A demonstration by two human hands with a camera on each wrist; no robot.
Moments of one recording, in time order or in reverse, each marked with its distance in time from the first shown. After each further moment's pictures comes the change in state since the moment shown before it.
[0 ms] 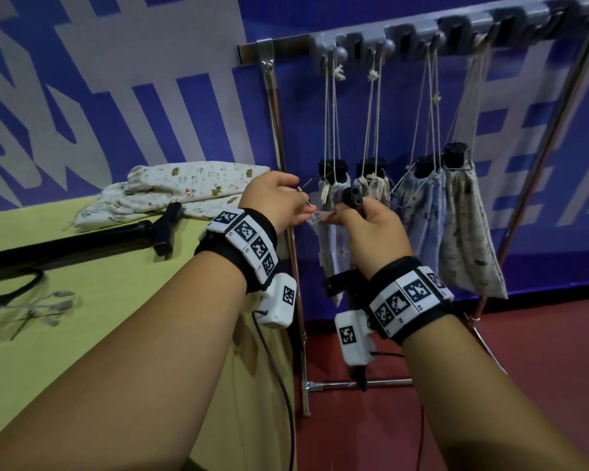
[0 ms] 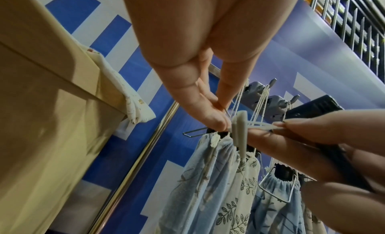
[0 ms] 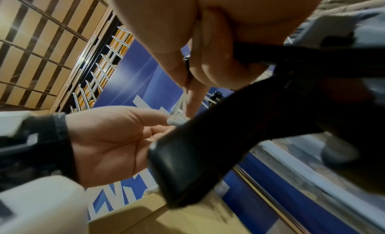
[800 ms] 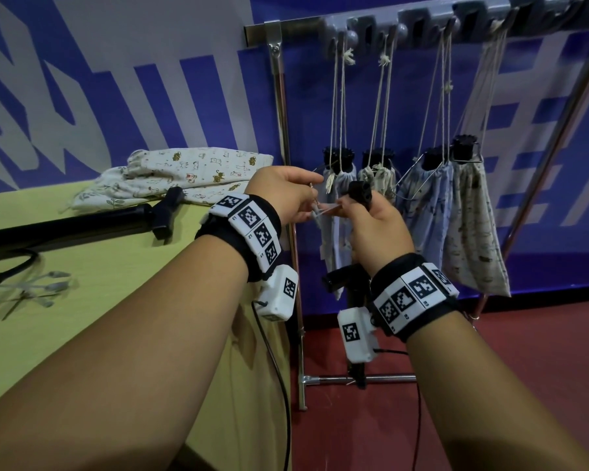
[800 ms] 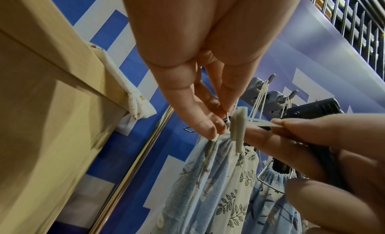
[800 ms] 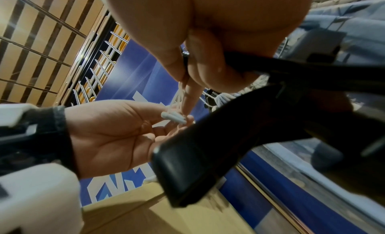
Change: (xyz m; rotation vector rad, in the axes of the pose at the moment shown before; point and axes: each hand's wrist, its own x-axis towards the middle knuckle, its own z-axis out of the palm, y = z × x) left_hand -0.007 -0.004 -0.003 0.089 -0.082 0.002; right_hand -0.005 0.011 0.002 0.026 -0.034 -0.015
